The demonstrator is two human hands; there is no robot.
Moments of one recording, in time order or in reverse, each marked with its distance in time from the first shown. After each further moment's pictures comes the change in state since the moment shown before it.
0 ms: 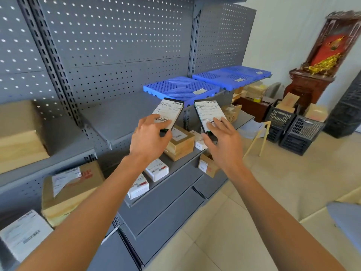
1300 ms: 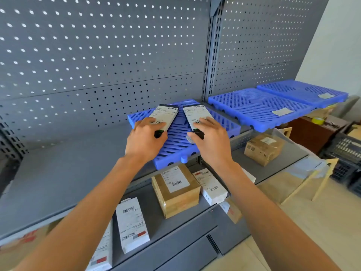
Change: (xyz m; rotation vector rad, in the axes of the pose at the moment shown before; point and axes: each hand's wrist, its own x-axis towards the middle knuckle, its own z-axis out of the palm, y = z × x) left_hand 0.292 -0.015 0.149 0.099 0.084 -0.259; right_hand 0.300 0.143 0.199 0.355 -0.144 -0.186
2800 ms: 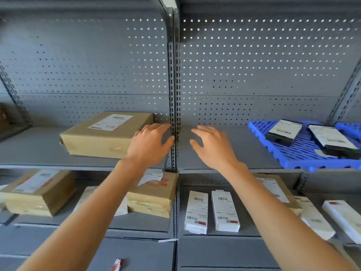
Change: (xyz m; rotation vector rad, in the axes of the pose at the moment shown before) left_hand -0.238 -0.135 -0.277 0.417 0.163 -0.327; right_hand -0.077 -0.342 0.049 0.138 -0.378 -0.488
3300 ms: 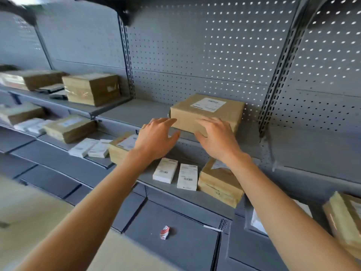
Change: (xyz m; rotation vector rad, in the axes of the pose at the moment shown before) left_hand -0.127 -0.213 -0.089 0.135 0.051 -0.278; right_hand 0.023 -0.251 0.087 0.114 -0.089 -0.320
